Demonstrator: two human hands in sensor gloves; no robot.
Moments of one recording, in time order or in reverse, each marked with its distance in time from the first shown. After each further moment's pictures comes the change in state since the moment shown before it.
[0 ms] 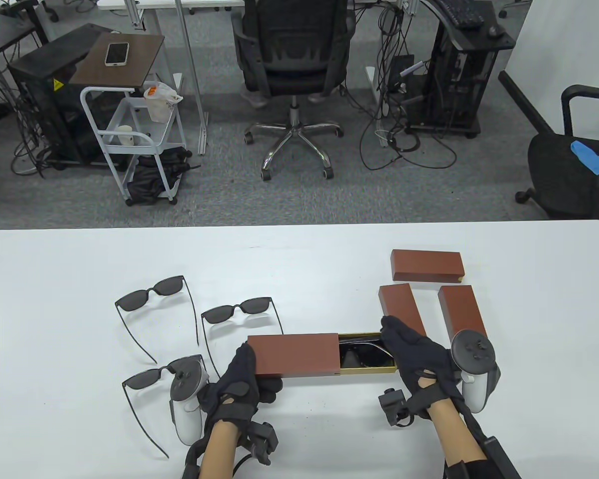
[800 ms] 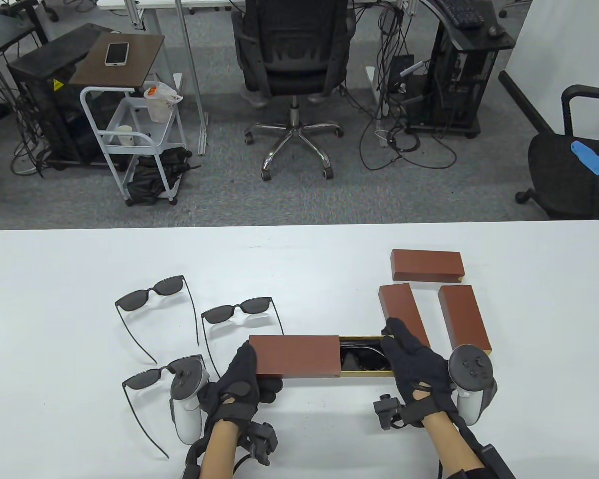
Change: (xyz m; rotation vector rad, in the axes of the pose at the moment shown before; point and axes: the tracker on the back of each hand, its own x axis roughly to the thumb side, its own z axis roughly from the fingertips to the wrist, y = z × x) left_hand -0.001 0.000 -0.002 0.005 0.001 -0.004; right_hand -0.007 0.009 0.011 0.006 -0.145 -0.042
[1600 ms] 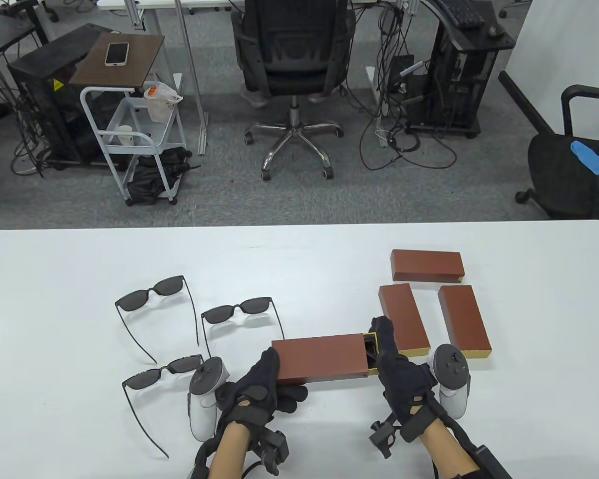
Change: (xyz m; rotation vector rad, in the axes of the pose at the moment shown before) left_hand 0.001 -0.031 -0.001 -0.166 0.056 -0.026; right_hand 0.006 0.035 0.009 0.384 -0.078 -0.203
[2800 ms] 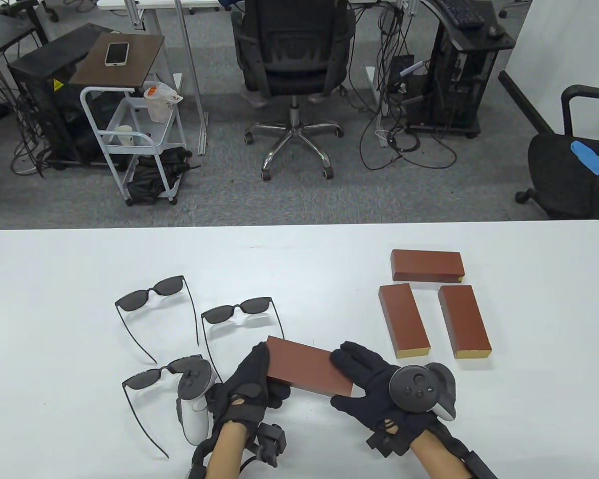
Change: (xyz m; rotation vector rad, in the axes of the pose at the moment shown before) left_hand -0.001 0.020 0.005 0.198 -0.022 -0.042; right_hand 0.034 0.033 0.003 0.036 -0.251 0.766
